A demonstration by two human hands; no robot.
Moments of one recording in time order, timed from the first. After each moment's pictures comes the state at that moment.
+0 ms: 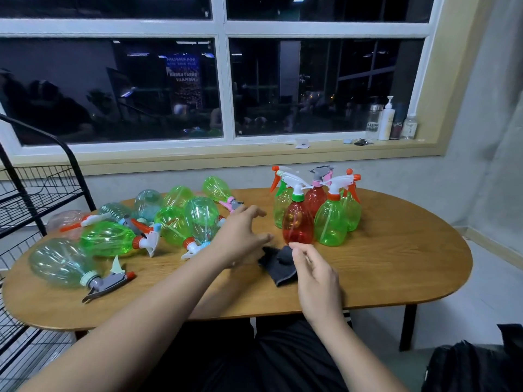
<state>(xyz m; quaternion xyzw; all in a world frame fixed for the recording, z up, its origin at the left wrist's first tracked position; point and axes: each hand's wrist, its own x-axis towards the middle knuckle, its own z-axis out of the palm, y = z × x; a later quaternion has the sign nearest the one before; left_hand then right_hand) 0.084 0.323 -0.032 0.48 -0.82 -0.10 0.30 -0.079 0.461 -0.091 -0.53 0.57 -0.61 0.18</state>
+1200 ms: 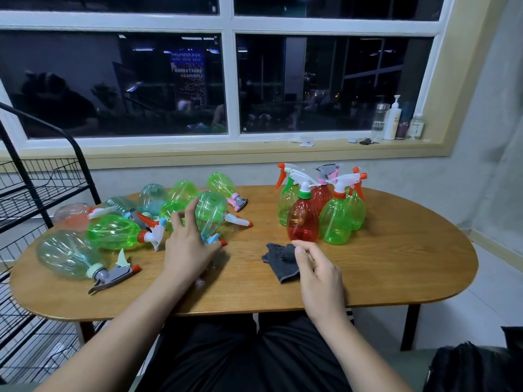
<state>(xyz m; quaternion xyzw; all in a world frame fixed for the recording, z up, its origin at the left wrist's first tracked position) 0.177 0.341 -0.064 0.62 -0.69 -0.02 0.39 -0.076 0.461 -0.092 -0.54 0.57 -0.59 0.18</state>
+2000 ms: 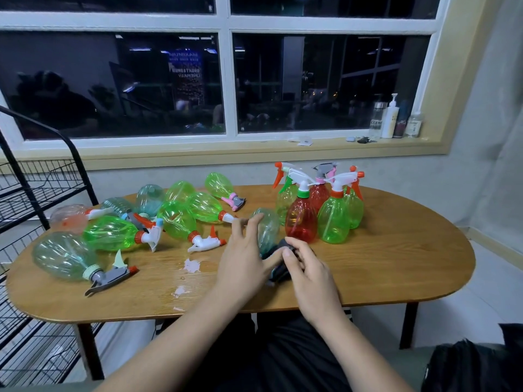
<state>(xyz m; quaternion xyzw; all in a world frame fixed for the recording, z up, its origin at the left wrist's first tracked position) 0.077 0.389 -0.073 0.49 -0.77 -0.05 0.40 -0.079 0.455 -0.096 -0.60 0.57 -0.52 0.19</state>
